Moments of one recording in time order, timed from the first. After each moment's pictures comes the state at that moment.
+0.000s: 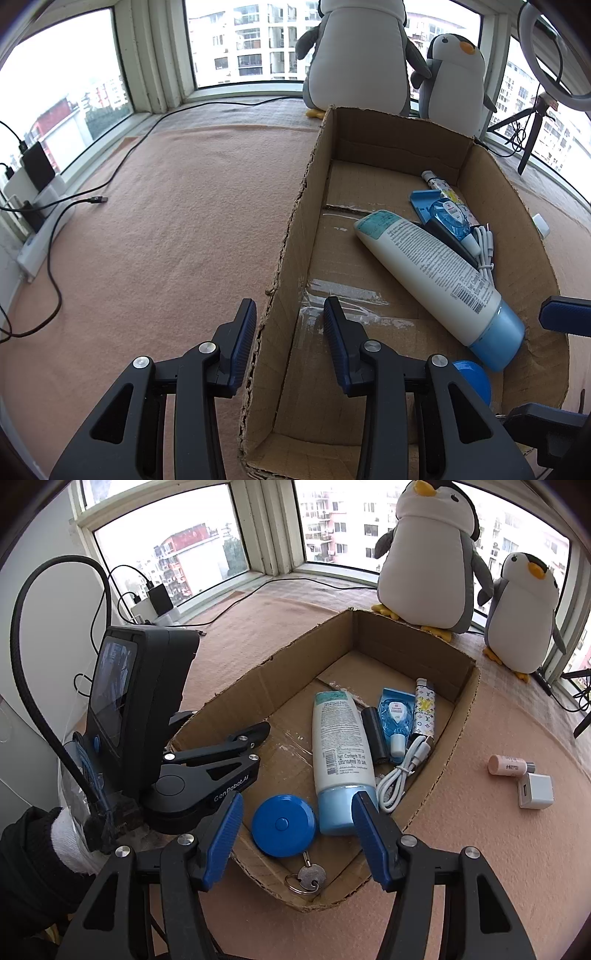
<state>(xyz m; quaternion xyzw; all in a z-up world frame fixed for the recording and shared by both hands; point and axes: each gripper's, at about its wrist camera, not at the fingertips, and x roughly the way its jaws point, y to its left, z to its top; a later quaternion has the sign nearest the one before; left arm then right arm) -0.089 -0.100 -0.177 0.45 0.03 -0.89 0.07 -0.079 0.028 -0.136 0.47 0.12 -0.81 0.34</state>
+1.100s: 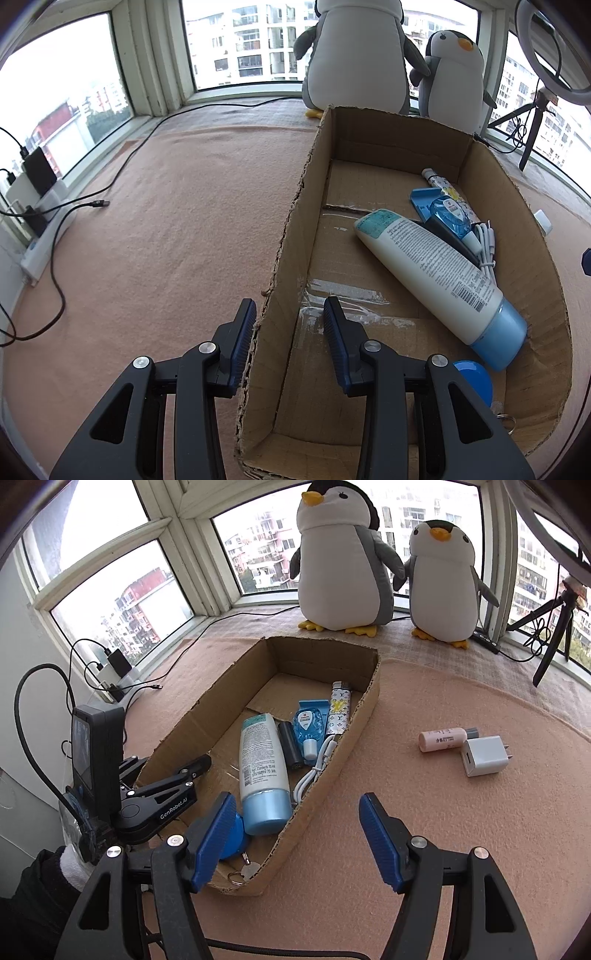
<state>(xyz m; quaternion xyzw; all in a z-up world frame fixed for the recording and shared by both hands) -0.090 -0.101 -0.176 0.45 0.02 -0.89 0.07 -0.105 0.105 -0.117 0.46 0.01 -0.84 0.27</state>
